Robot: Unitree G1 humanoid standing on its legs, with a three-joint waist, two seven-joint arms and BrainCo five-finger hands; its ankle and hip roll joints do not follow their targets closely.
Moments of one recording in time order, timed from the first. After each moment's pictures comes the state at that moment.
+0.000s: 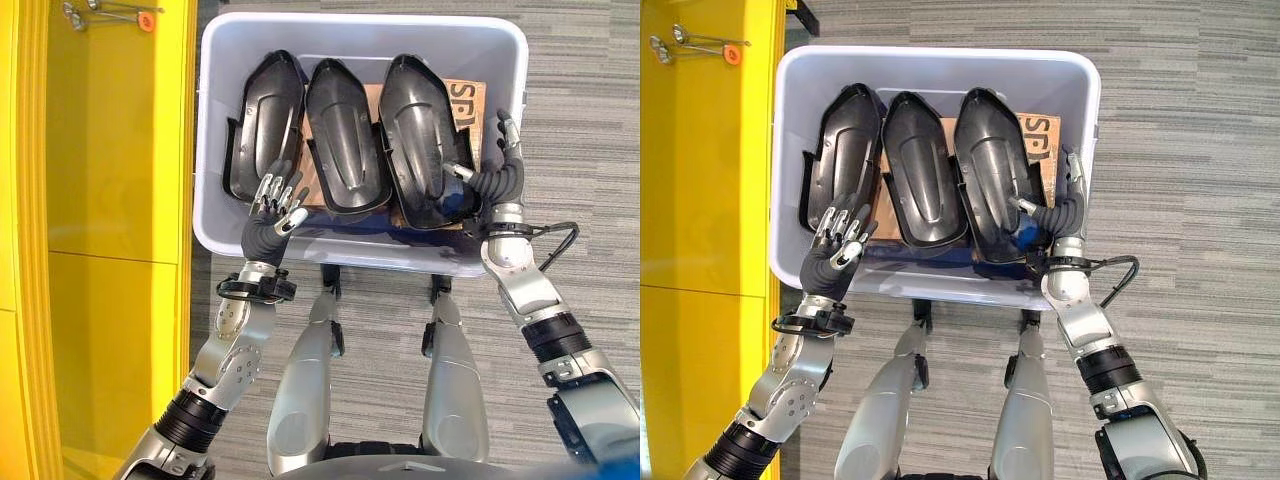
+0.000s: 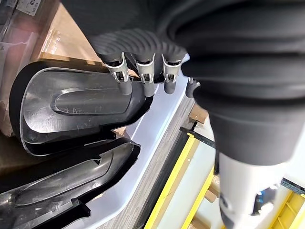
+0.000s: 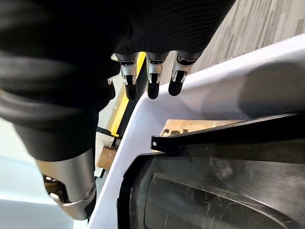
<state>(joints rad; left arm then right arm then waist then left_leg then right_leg) -0.13 0.42 -0.33 -0.18 -0.83 -0.32 0.16 -0.54 -0.44 0.22 0.25 0.02 -0.15 -0.53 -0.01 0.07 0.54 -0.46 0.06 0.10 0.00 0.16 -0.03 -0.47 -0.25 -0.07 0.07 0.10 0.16</state>
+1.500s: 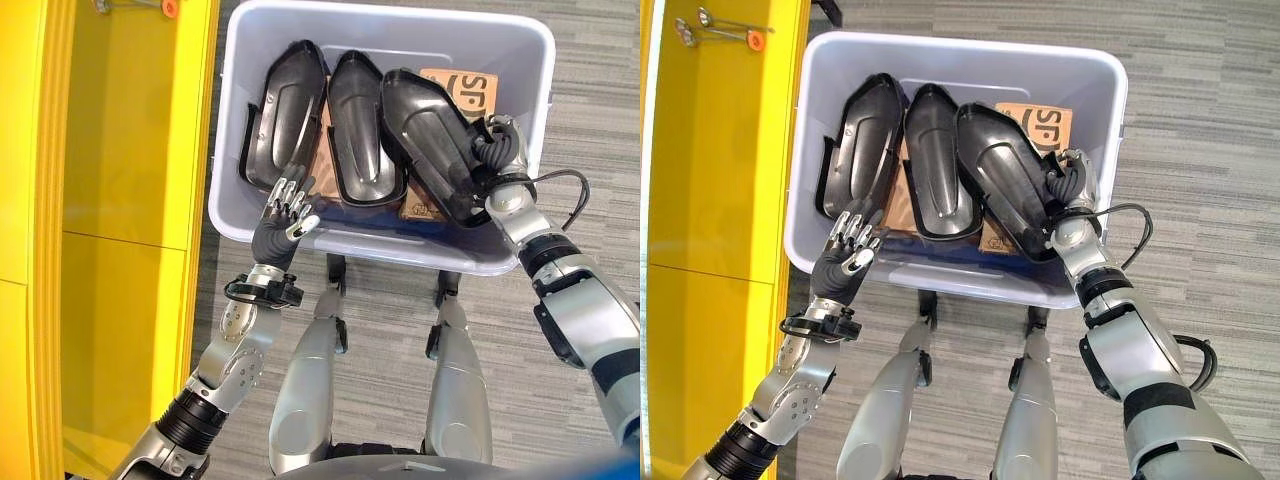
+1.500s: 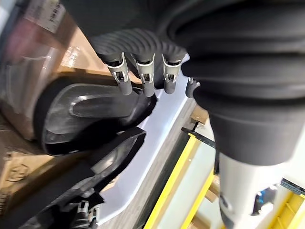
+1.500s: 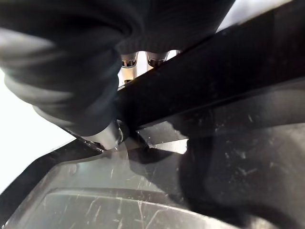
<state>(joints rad) -0.14 0.44 -0.39 -0.18 -0.84 -0.32 0.15 -1.03 -0.45 0.45 1.14 0.05 -0.12 -0.47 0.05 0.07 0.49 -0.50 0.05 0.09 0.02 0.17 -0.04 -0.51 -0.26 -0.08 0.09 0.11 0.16</state>
